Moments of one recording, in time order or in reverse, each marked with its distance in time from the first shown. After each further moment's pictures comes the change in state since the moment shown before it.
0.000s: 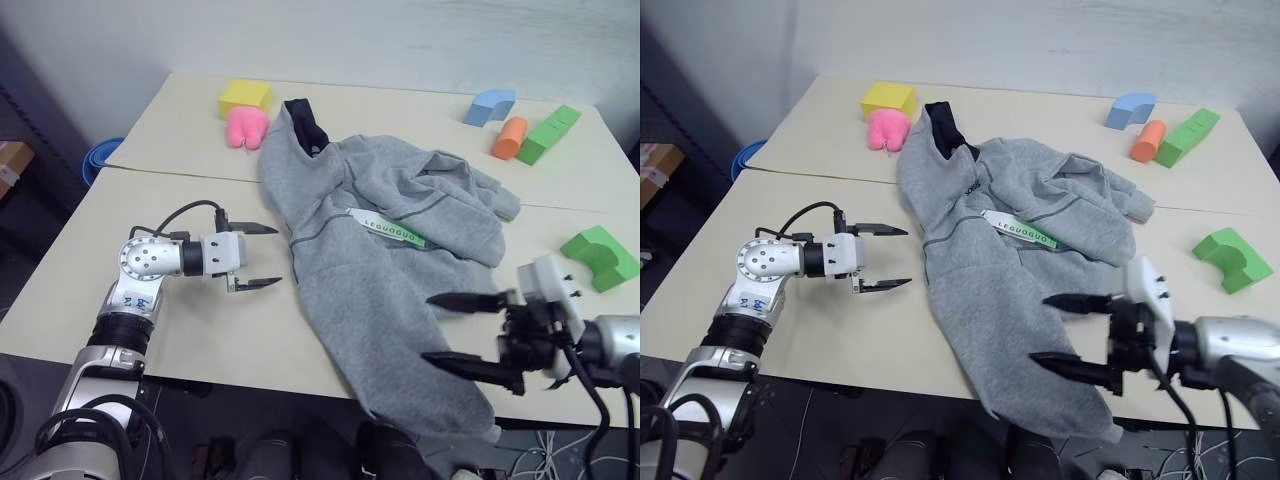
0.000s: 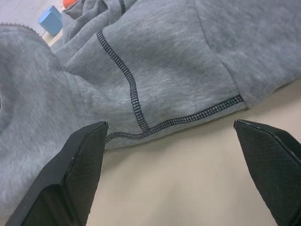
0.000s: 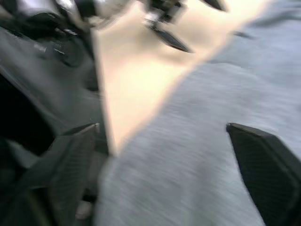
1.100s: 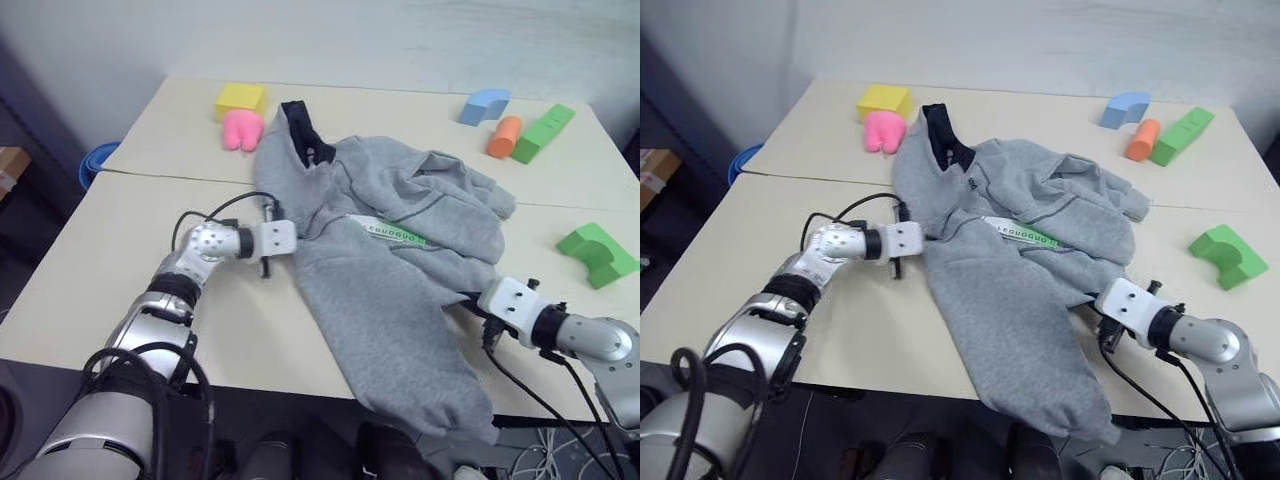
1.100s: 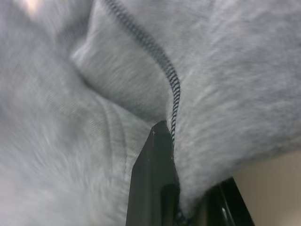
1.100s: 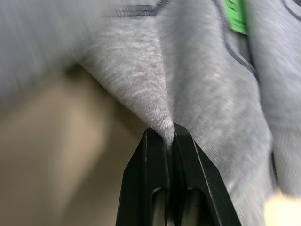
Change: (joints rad) left arm -0.224 -0.125 -0.069 0.395 0.170 0.119 0.075; right arm -0.032 0.111 0.240 0.440 -0.732 -0.609 -0.218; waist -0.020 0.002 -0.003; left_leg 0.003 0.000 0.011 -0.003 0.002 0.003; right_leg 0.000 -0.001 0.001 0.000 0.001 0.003
